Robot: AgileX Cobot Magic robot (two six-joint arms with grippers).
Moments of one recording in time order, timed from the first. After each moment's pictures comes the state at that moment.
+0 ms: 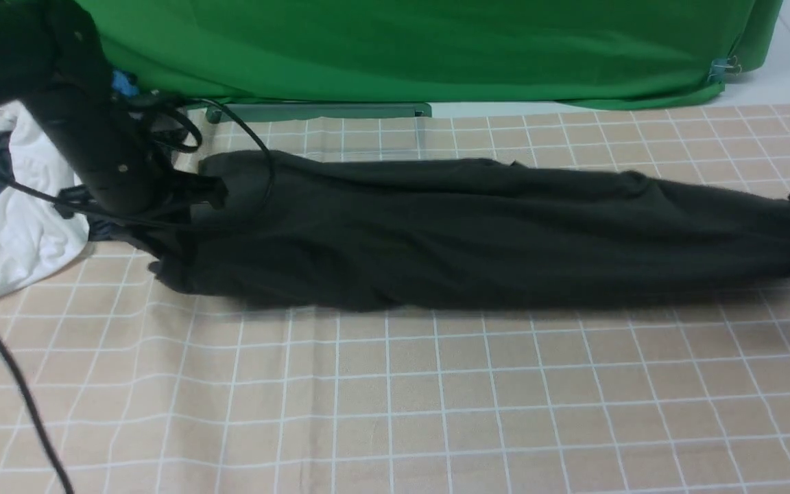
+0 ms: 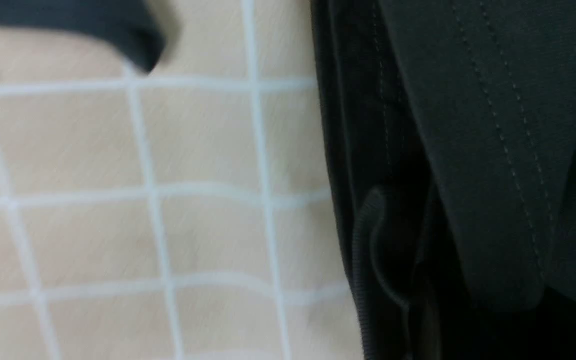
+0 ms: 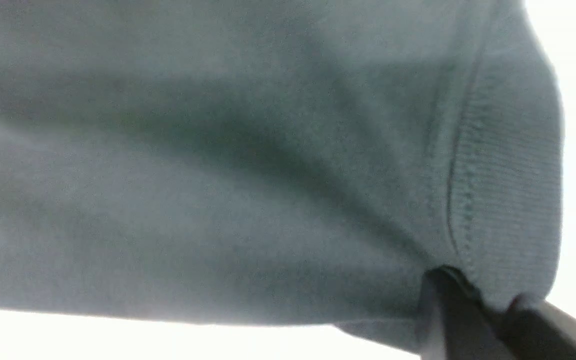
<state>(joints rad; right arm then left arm) -0.21 1.84 -1.41 0.04 1.08 -0.16 -0.05 1.90 -1.47 -0.16 1.13 0.12</state>
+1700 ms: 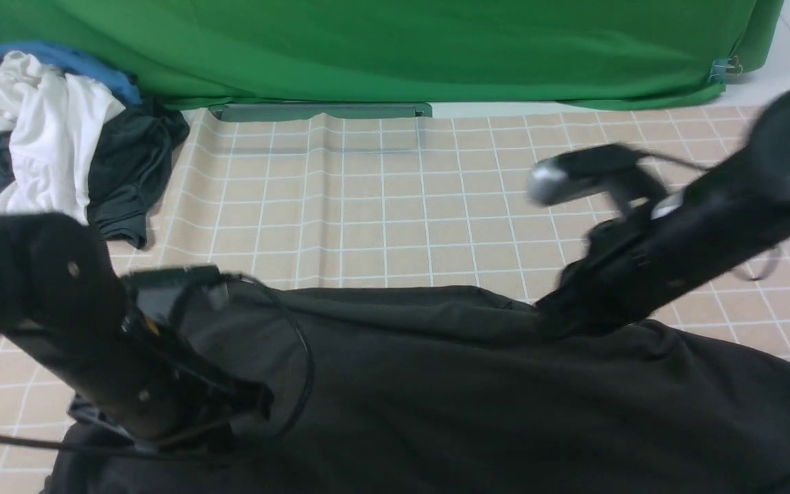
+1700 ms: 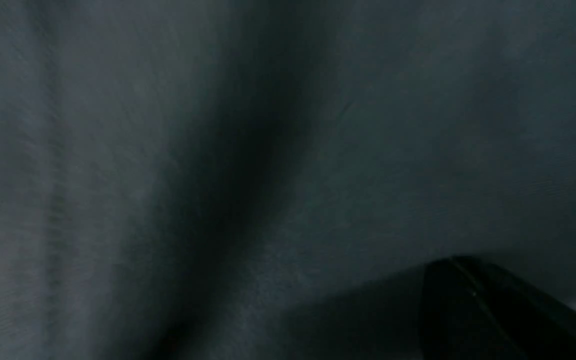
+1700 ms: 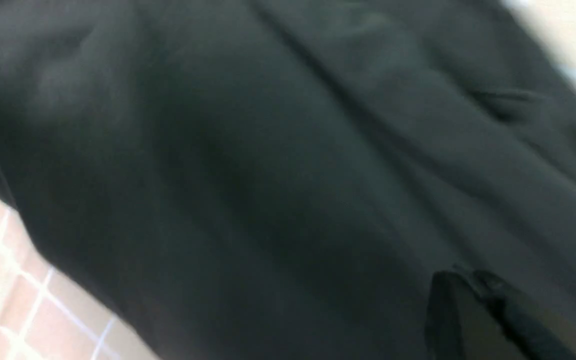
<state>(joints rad) 0.42 1.66 -1.08 0.50 0.72 -0.39 -0.31 1.48 -0.72 -0.29 0.80 0.00</state>
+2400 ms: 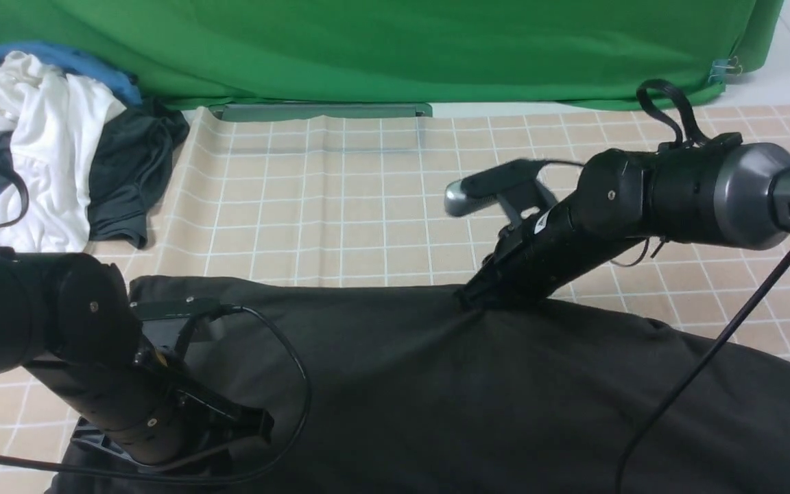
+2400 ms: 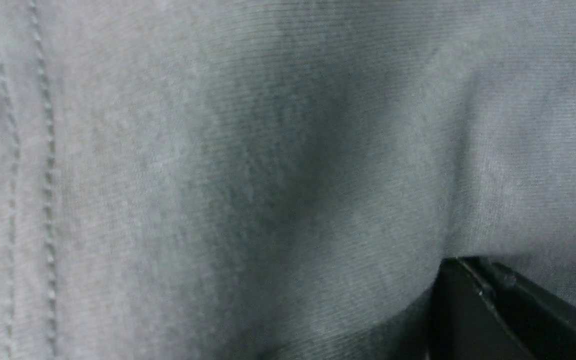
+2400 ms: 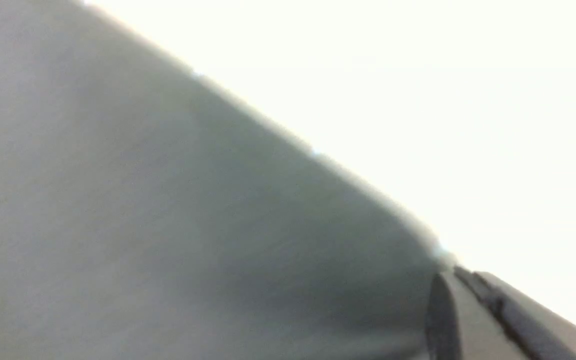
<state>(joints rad) 0.45 1.98 -1.25 0.31 0.39 -0.25 -0.32 1.52 -0.67 -0.26 0.74 -0.03</state>
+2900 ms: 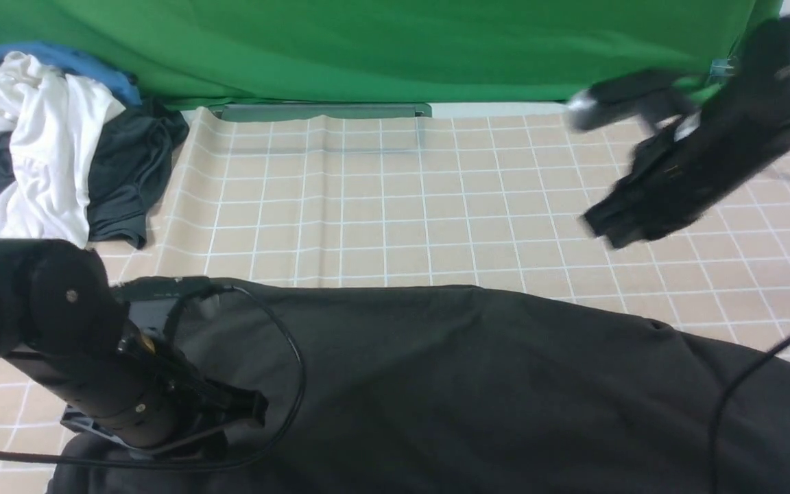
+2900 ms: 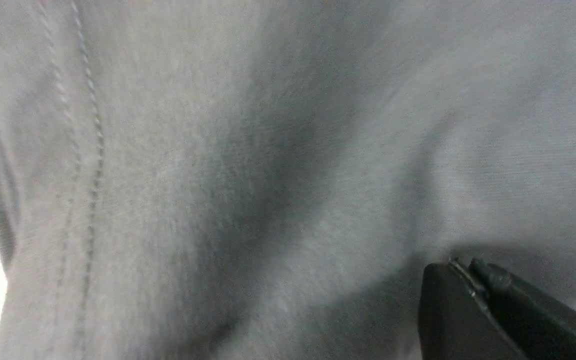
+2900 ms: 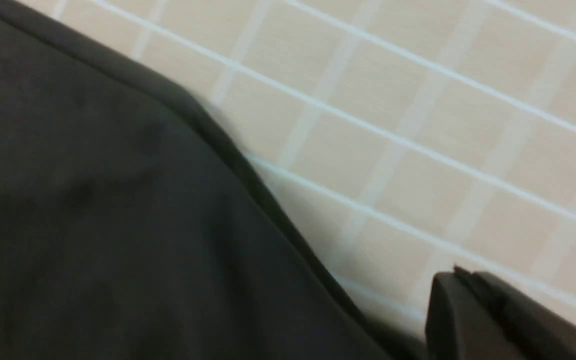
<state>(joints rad) 0.21 1.67 -1.29 0.17 0.85 -0.23 -0.32 1.42 -0.69 -0.25 0.75 -0.04</state>
